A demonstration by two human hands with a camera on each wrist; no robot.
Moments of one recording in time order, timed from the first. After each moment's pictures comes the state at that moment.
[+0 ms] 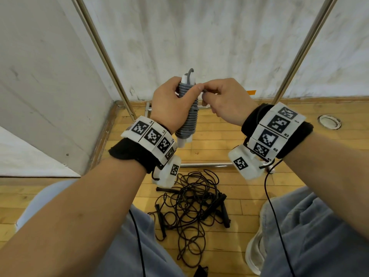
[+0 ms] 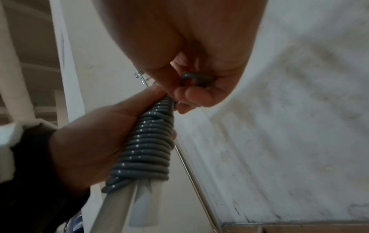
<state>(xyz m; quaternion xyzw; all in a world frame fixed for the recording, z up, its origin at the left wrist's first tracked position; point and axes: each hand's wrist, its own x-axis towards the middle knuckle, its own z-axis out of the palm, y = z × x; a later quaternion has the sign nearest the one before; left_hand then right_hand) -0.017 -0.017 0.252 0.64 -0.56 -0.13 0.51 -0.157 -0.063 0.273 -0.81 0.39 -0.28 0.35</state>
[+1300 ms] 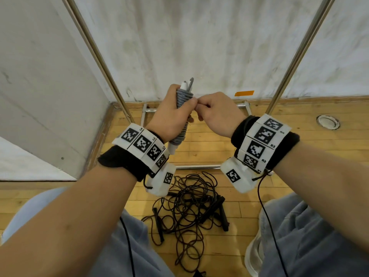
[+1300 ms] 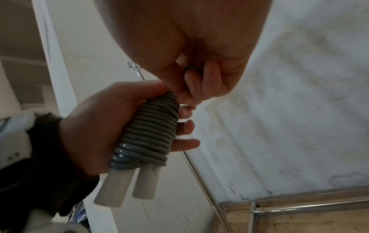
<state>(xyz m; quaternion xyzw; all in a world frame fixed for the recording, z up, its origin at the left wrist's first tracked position) -0.019 -0.014 0.248 0.61 -0.56 -0.32 0.46 -0.152 -0.059 0.260 -0.82 0.41 -0.23 0.34</state>
